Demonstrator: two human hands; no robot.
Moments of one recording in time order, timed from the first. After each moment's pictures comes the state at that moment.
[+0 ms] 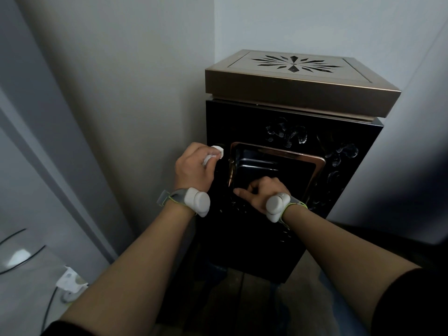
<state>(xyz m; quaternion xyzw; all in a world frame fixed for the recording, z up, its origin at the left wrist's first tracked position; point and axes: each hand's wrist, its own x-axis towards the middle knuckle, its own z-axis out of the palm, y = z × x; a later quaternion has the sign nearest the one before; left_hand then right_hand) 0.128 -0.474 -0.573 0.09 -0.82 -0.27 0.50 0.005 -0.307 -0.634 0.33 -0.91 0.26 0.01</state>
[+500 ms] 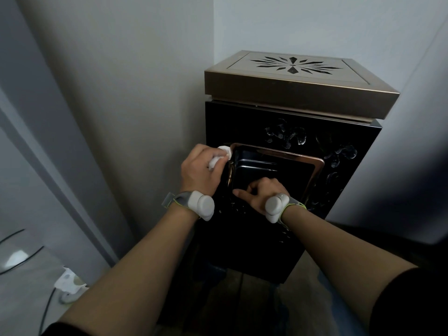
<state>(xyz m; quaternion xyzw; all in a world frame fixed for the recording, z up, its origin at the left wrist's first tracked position) 0.126 -0.460 -0.576 0.08 -0.80 -0.30 0.51 0.010 -0.306 -0.630 0.32 -0.91 0.27 0.00</state>
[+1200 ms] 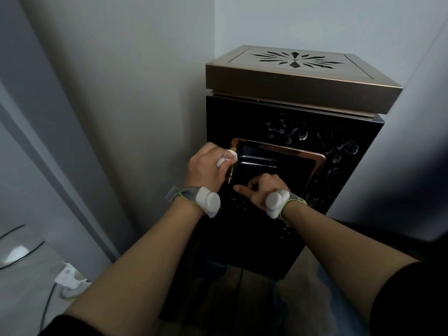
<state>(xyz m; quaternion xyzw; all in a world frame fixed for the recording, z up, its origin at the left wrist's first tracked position) 0.120 -0.458 -0.579 0.06 -0.84 -0.30 0.44 0.006 -0.308 -0.632 0.33 -0.91 0.25 0.00</state>
